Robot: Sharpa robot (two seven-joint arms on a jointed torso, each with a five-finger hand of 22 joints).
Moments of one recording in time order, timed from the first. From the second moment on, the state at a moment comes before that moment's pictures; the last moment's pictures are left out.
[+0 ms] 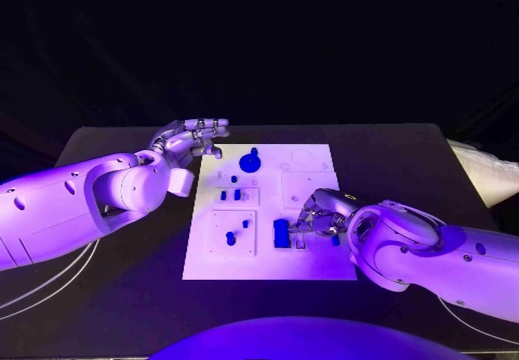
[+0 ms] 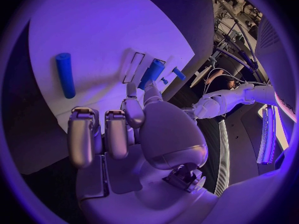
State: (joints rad) left arm 1.19 -0.89 -0.03 1.55 0.09 -0.25 0.31; left_hand 1.38 -0.09 0.42 -0.07 0.08 0.94 0.20 0.16 0.07 1.02 0.12 0.36 0.16 1.18 0.03 1.06 0.50 0.16 1.19 0.12 0.63 0.80; right arm 1.03 -0.92 -0.08 1.91 -1.45 -0.34 -0.60; right_hand 1.32 0.08 -0.20 0.11 0.15 1.12 0.05 0.26 0.28 1.41 -0.01 1.14 1.25 1.47 -0.08 1.46 1.31 0.07 1.46 0.03 1.45 1.31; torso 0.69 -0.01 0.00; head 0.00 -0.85
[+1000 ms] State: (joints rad) left arm 1.18 -0.89 -0.03 1.55 0.09 -0.25 0.31; left_hand 1.38 -0.09 0.42 -0.07 0.08 0.94 0.20 0.17 0.07 1.02 0.12 0.36 0.16 1.17 0.03 1.06 0.50 0.16 1.19 0.12 0.63 0.80; right arm 1.05 -1.13 -0.08 1.97 -1.53 -0.30 -0.58; right_hand 1.31 0.05 -0.18 0.09 0.17 1.09 0.08 0.19 0.26 1.39 0.00 1.05 1.20 1.46 -0.08 1.46 1.31 0.07 1.47 0.03 1.45 1.31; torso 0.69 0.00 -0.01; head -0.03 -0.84
